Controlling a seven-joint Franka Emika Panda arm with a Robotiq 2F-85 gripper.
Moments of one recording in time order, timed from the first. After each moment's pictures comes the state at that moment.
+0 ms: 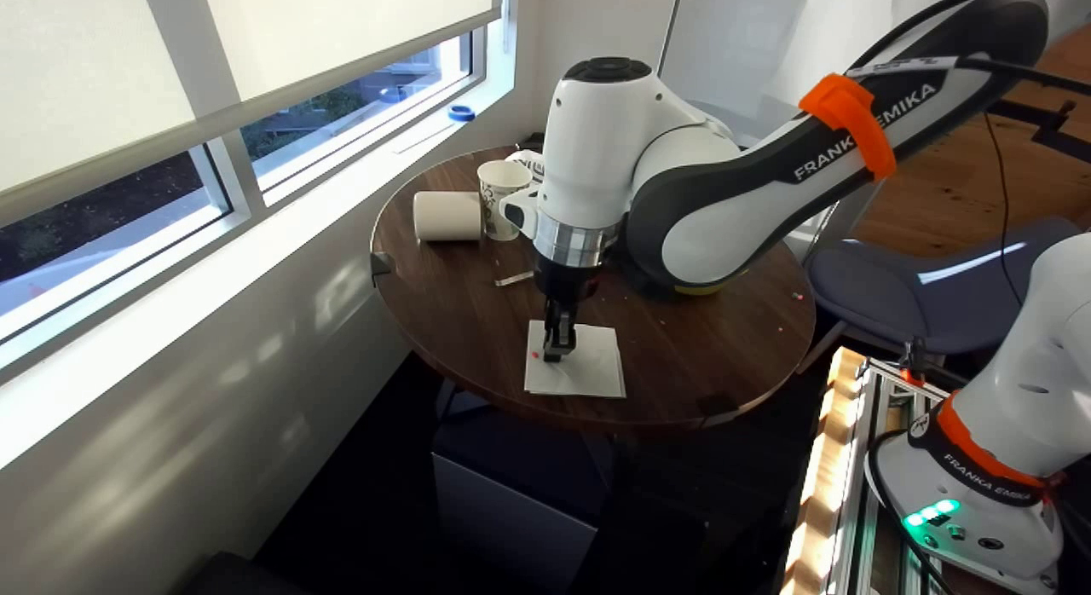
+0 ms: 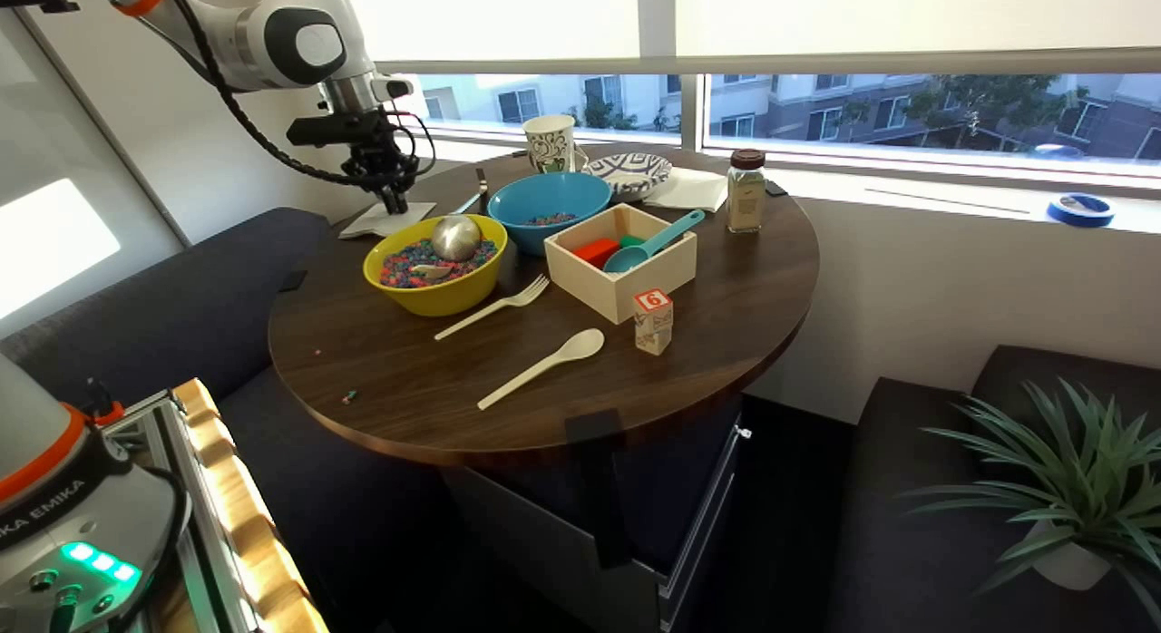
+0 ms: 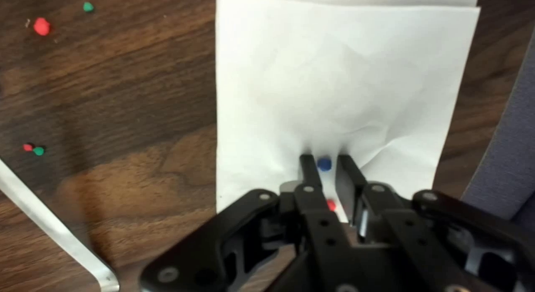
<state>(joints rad) 0.22 0.16 0.21 -2.23 -0.07 2.42 -0.18</state>
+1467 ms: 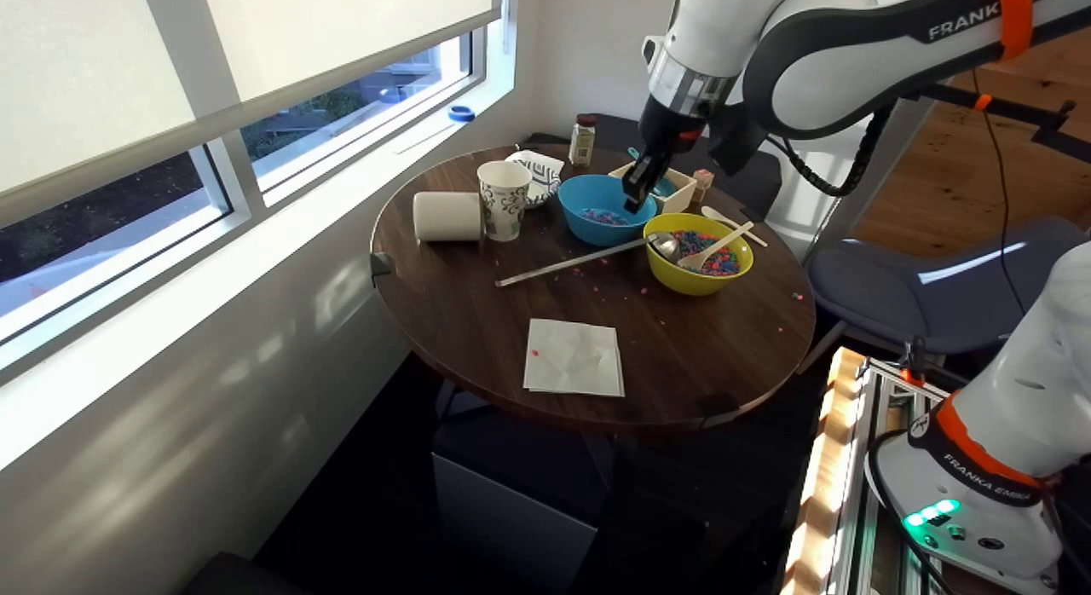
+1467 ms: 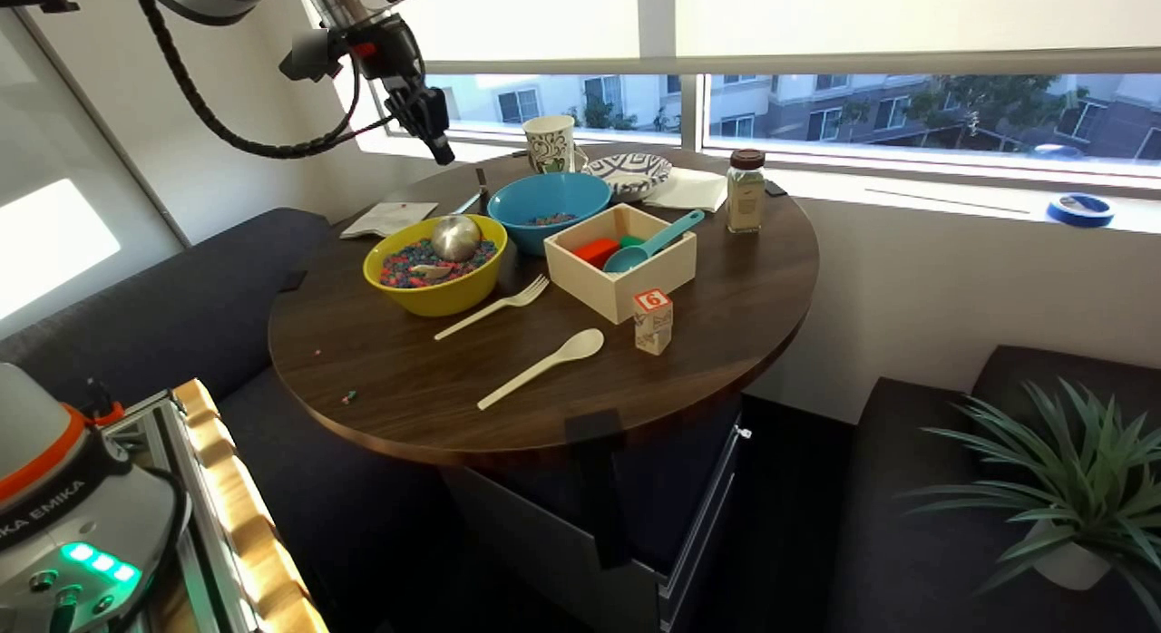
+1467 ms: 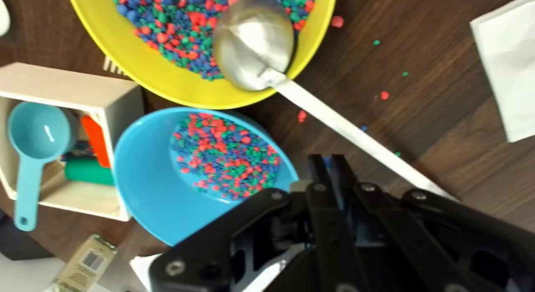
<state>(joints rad) 0.02 -0.23 0.07 -2.39 -0.23 2.35 0.23</state>
